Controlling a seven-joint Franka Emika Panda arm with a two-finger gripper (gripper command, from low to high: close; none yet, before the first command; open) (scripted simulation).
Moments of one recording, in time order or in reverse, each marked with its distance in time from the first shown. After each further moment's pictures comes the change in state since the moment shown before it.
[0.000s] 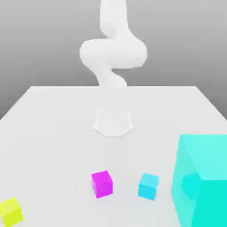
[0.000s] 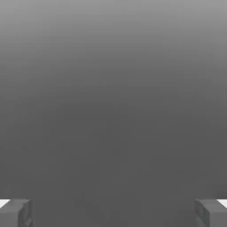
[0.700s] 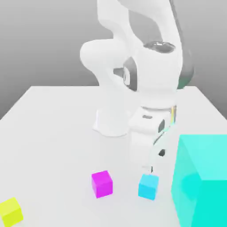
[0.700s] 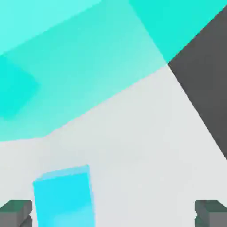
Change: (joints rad) arm 0.280 0.771 -0.032 -0.397 0.020 0.471 -0.822
